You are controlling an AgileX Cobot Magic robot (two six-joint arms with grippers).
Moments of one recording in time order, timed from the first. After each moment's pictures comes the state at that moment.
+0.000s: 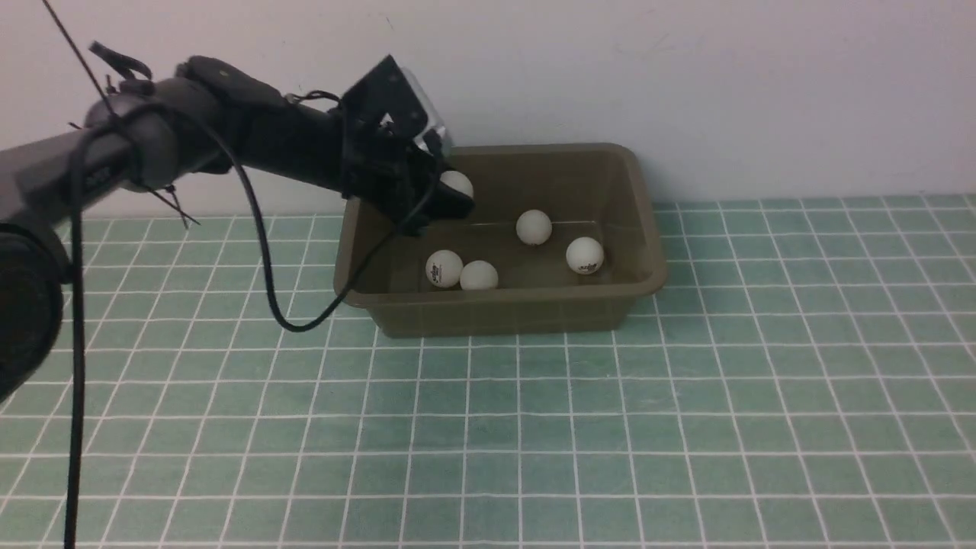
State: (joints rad) right arm 0.21 0.94 -1.45 -0.10 1.28 -0.19; left arm -0.17 2.16 -1.79 -1.24 0.82 1.65
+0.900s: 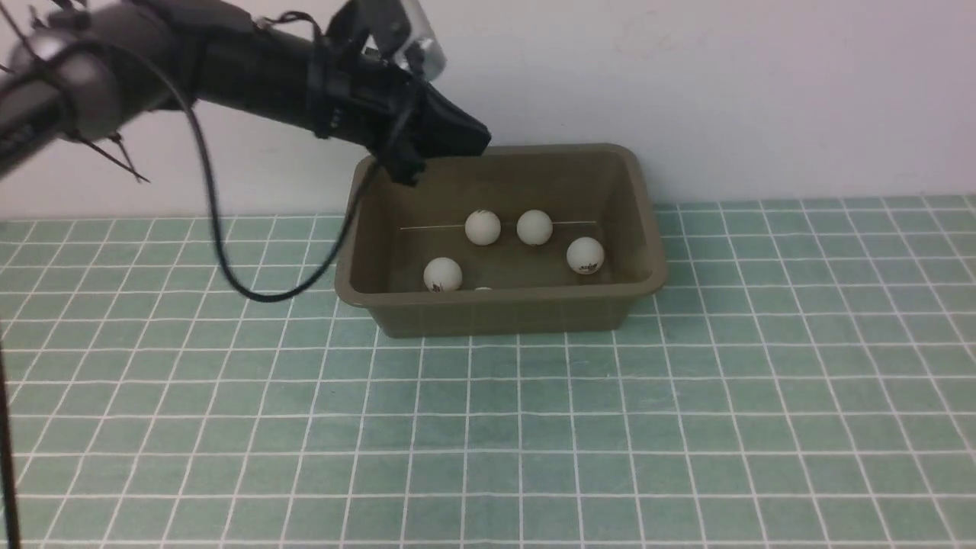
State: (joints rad) right arm 0.21 0.35 -0.66 -0.29 0.95 0.03; left arm -0.04 1.92 -1.78 -1.03 1.20 1.35
